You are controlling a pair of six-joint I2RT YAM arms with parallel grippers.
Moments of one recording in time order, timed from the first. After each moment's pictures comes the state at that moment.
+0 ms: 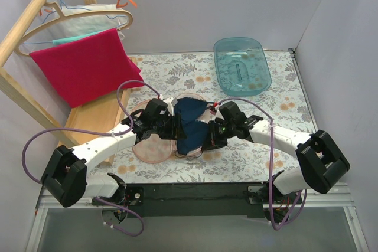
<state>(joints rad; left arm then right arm) -0.67 1.27 0.78 -0.31 0.26 -0.60 0.71 1.40 0.74 -0.27 -0.54 0.74</state>
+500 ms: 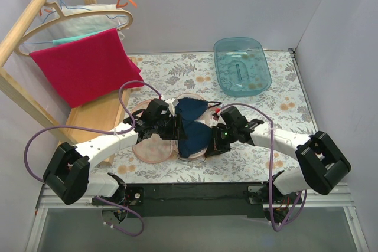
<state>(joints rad) -0.67 1.30 0.78 -0.30 0.28 -0.60 0.71 1.39 0.66 -0.29 -0.53 0.75</state>
